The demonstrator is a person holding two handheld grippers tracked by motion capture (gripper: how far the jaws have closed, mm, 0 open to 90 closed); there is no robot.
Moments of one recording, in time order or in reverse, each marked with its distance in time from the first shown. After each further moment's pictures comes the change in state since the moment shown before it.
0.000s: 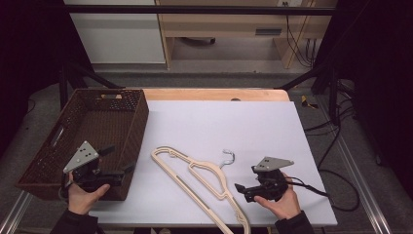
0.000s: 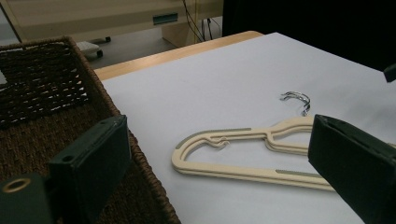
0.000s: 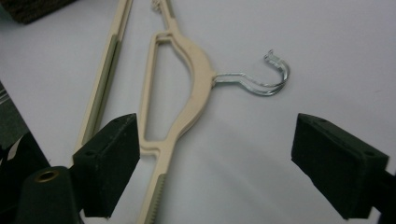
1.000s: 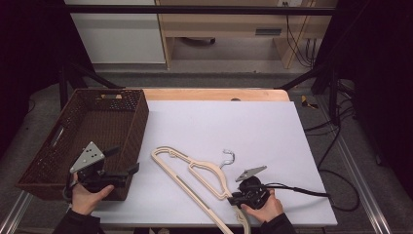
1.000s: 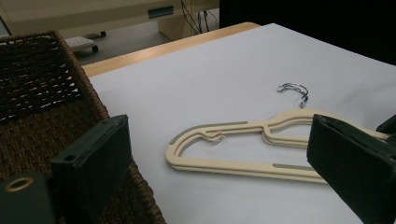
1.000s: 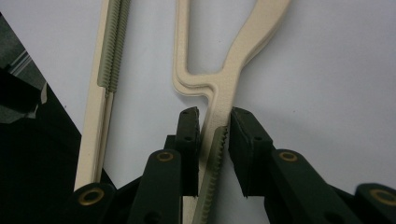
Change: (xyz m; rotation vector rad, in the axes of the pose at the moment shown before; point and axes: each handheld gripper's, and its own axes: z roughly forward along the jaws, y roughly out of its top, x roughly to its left) left arm -0.005 -0.002 0.007 0.028 -0.012 0.015; right arm 0.021 -0.022 0.050 0.291 0.145 0.107
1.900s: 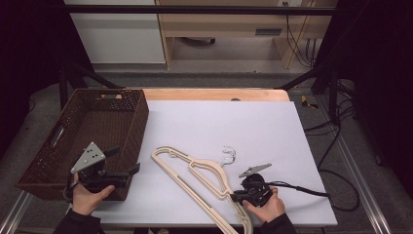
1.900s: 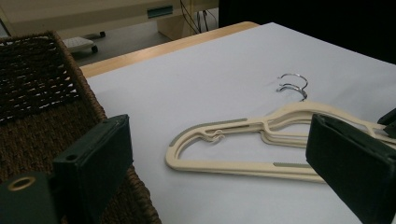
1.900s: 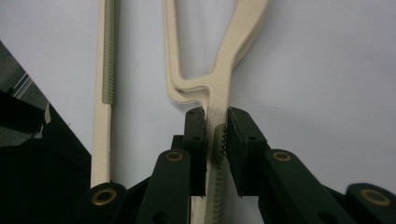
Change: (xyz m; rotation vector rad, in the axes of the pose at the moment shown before) left arm -0.002 0.000 0.001 0.003 -0.002 0.004; right arm -0.001 0.003 -0.009 -0.019 -0.033 0.116
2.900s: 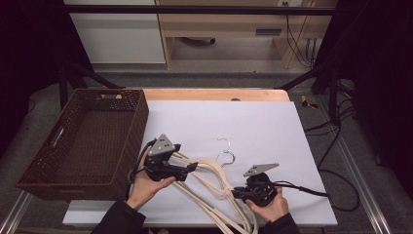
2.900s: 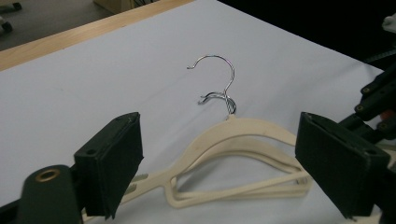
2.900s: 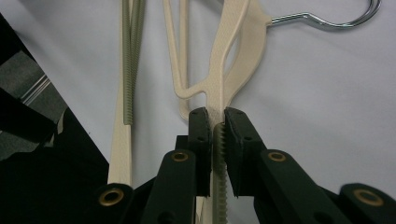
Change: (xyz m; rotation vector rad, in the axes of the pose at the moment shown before) left arm -0.089 0.045 0.113 0.136 -0.191 0.030; right arm 0.000 0.000 -0.019 -0.098 0.021 -0.081
